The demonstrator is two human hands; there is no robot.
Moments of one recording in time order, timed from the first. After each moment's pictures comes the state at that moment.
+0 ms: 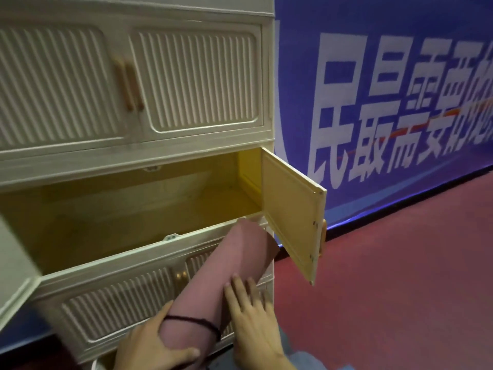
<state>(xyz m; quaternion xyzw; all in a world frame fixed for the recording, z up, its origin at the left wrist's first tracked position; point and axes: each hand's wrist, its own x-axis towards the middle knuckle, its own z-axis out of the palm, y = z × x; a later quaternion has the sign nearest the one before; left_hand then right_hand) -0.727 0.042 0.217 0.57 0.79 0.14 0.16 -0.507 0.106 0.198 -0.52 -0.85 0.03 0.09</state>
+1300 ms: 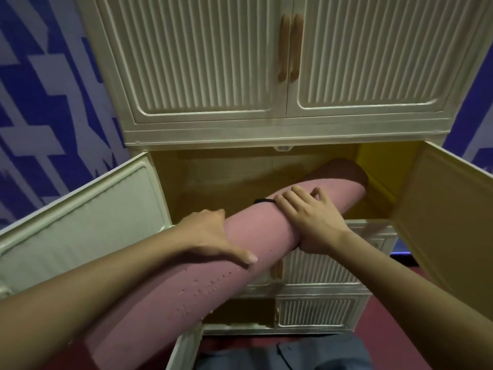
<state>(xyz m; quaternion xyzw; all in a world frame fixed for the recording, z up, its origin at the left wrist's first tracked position) -0.838 0.086 0.382 0.54 0.83 -0.01 0.15 -0.642 0.243 0.344 -0.24 -0.94 -0.24 0.07</state>
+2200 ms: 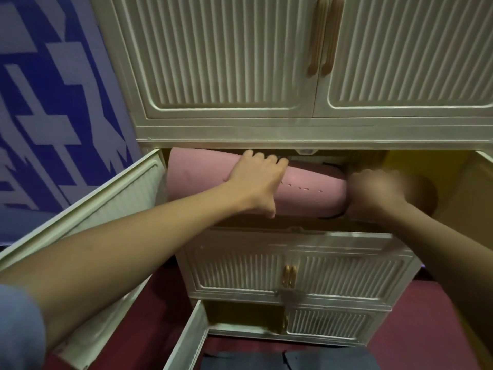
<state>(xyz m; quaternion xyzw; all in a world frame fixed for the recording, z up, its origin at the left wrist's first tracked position) -0.835 0.189 0.413 0.66 0.71 -0.06 -0.25 -0.635 0.313 0.395 -0.48 -0.86 -0.17 0.04</state>
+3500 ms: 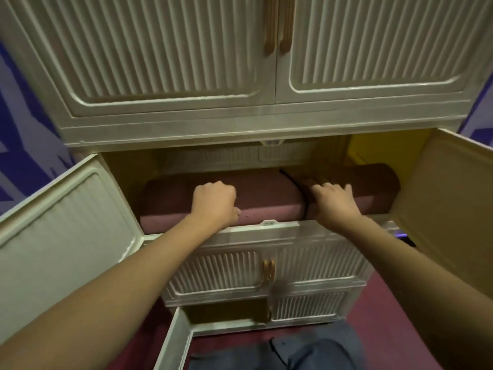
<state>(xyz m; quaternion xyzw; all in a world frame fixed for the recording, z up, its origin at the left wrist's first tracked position) -0.852 0.215 0.352 0.56 0.81 -0.08 -0.16 -0.637 0.340 0.322 -0.47 -0.88 -0.05 0.05</state>
